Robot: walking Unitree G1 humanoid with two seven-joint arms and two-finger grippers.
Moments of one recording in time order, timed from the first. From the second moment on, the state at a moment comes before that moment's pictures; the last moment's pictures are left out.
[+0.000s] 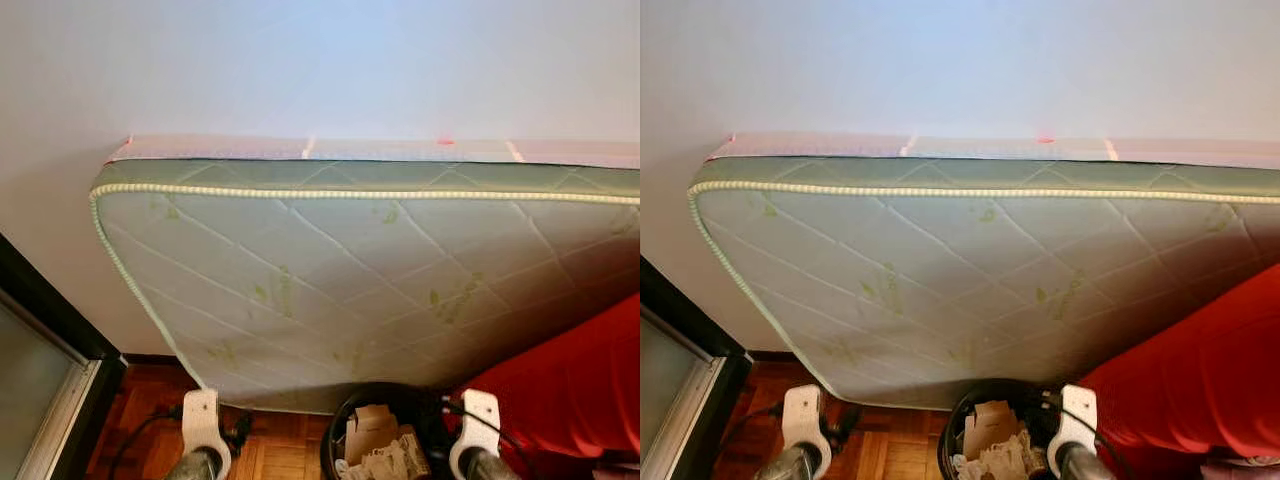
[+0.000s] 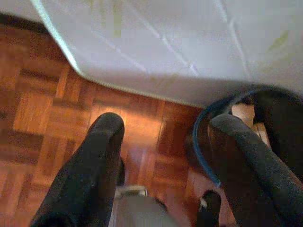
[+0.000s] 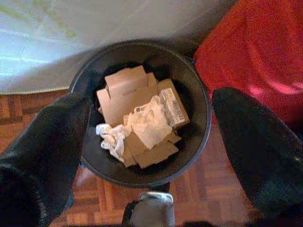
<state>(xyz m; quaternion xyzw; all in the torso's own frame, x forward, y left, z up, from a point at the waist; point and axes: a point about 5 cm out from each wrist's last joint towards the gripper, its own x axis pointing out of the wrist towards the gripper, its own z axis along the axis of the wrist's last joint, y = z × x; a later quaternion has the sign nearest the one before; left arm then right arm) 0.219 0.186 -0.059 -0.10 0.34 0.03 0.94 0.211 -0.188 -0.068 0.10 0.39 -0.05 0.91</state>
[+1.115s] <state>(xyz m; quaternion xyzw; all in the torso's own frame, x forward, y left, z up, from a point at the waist) 0.172 0.187 -0.086 -0.10 0.42 0.05 0.90 0.191 -0.185 -0.079 0.07 0.42 -0.03 0.91</state>
